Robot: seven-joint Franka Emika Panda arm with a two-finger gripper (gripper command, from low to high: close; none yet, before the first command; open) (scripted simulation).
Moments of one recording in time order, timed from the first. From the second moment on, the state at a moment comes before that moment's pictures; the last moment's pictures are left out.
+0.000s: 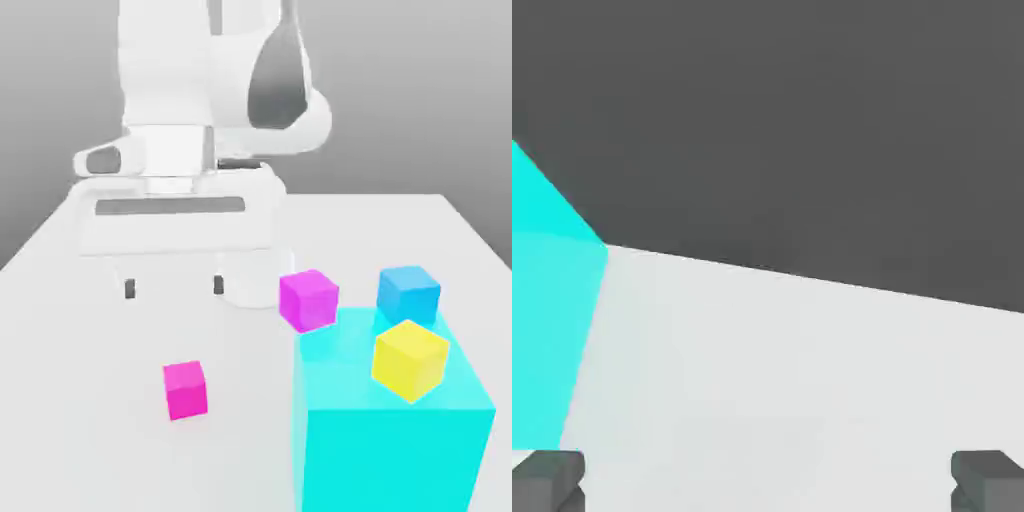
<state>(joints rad) 0.01 -0.24 -0.28 -2.82 -0.05 2.74 0.35</state>
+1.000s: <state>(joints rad) -0.09 0.09 -0.19 -2.90 0.11 2.99 0.11</state>
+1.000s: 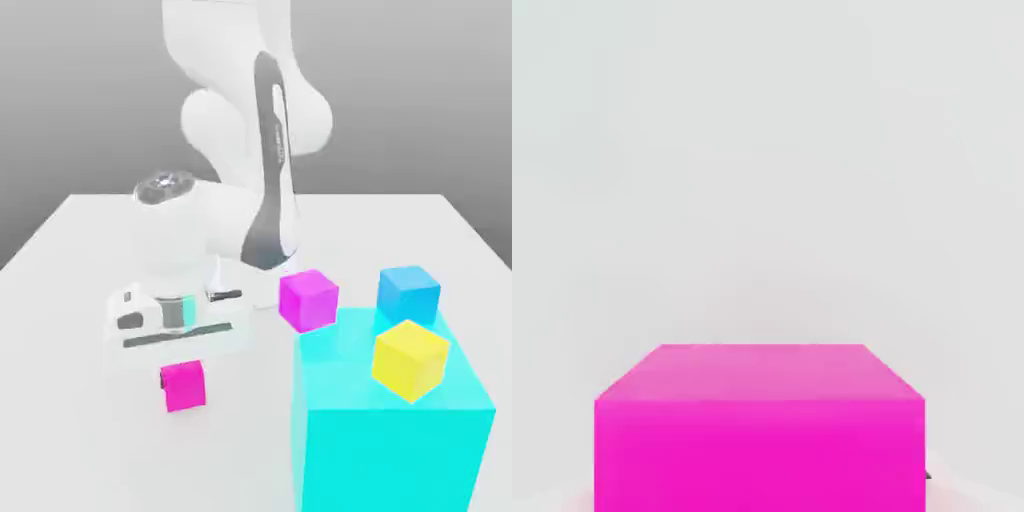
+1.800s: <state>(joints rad) 0.17 -0.29 -0.01 -2.47 0.20 2.31 0.25</state>
